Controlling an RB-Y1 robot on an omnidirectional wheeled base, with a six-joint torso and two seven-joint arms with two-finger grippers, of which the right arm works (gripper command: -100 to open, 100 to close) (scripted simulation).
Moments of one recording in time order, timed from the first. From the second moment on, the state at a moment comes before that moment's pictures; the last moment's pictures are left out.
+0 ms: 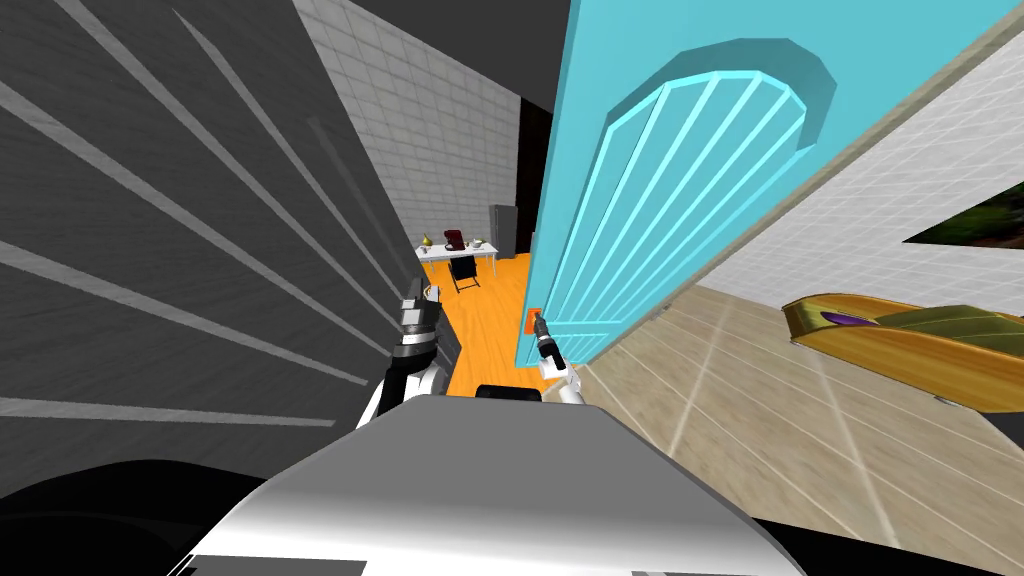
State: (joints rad) arm 0.01 -0.06 0.19 -1.30 -0.09 -0.29 0.06
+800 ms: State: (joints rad) arm 0.02 -0.07 0.21 -1.32 -0.13 -0.29 0.09
